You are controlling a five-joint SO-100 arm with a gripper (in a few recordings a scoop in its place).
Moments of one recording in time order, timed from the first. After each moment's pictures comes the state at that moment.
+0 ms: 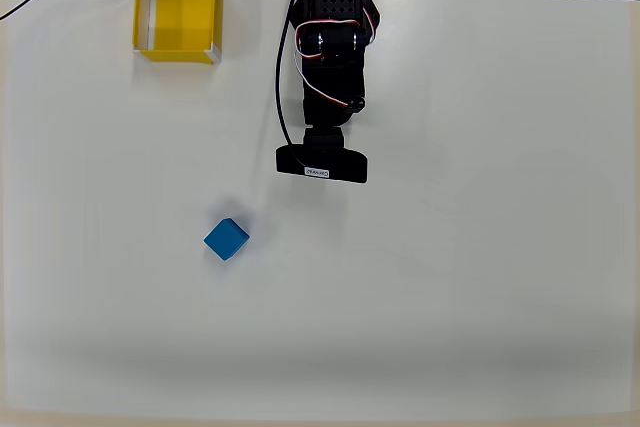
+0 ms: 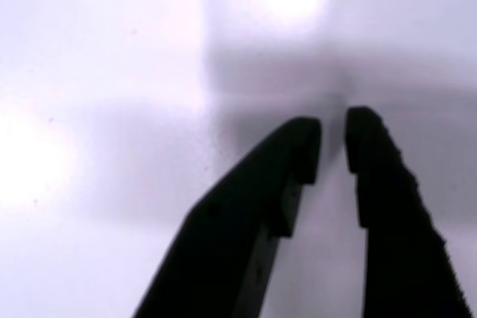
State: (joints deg) arm -3.7 190.3 178.6 76.9 -92.1
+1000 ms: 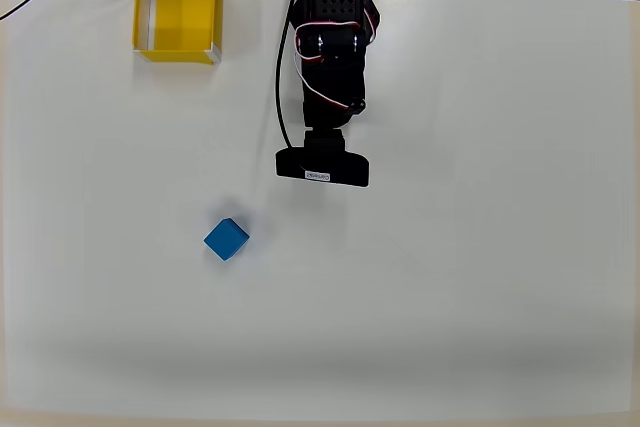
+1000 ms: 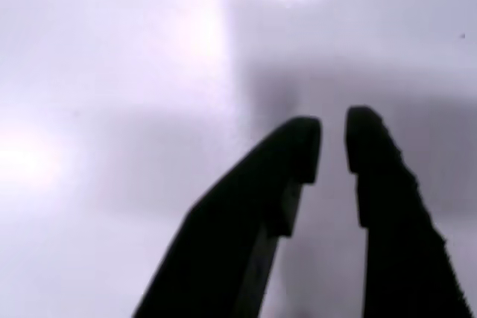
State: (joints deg) arm -3.7 175.1 166.9 72.5 -90.7
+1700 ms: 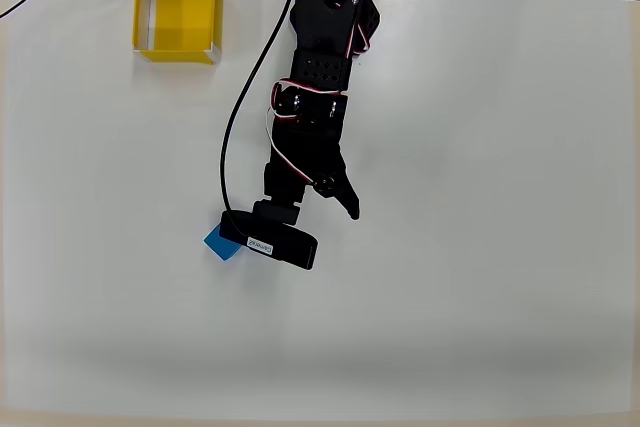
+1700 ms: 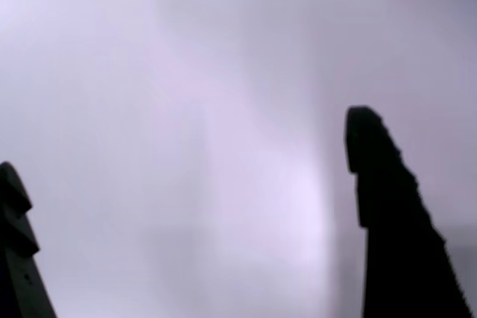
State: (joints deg) arm 7.9 122.2 135.2 38.3 -89.1
